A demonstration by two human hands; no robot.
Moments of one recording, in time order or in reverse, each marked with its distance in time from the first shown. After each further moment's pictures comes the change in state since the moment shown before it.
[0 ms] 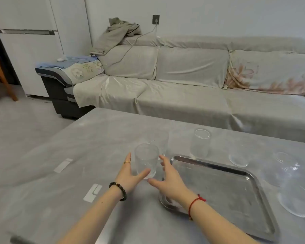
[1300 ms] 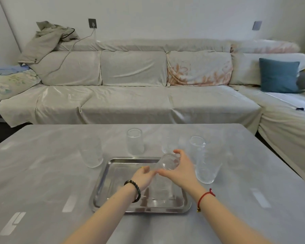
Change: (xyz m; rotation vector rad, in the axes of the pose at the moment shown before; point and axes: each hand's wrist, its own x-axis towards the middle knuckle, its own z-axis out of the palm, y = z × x) left_hand -0.042 0.122 0.205 0.008 -0.397 -0.119; right_hand -0.096 0.067 -0.191 -0.063 0.533 0.186
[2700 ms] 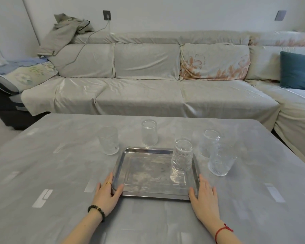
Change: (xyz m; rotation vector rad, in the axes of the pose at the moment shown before) left_hand -0.039 -0.131 -0.098 0.447 0.352 0.142; right_hand -0.069 0.085 0.024 -0.487 0.048 0.087
